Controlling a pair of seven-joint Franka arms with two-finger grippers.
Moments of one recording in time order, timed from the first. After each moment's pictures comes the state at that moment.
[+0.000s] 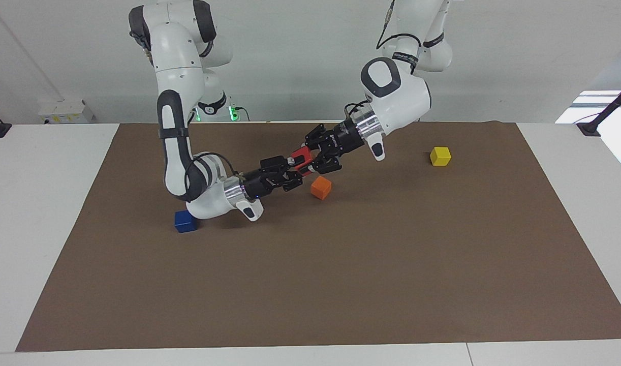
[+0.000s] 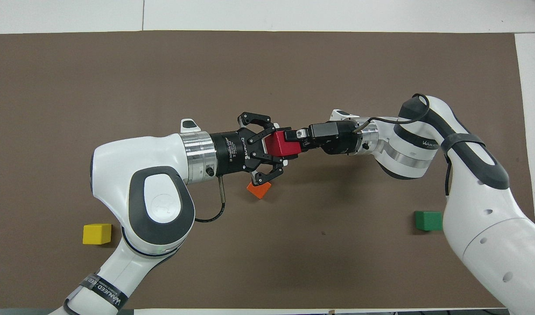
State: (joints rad) left arm -0.41 0.07 -0.20 -2.01 -1.39 2.44 -1.32; right arm 0.17 0.53 0.02 -1.91 1.90 1.30 -0.77
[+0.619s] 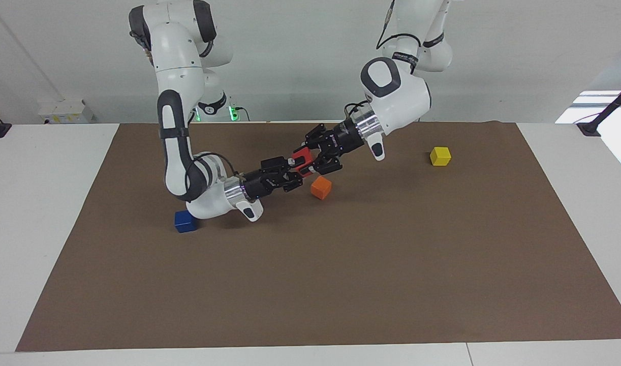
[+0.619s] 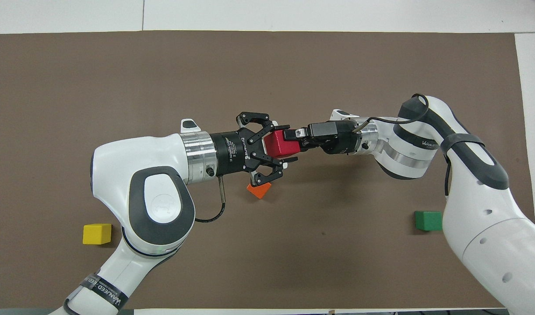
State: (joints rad) left arm -0.41 0.07 -0.20 -2.01 -1.39 2.44 -1.32; right arm 0.17 0.53 0.02 -1.91 1.90 1.32 -0.77
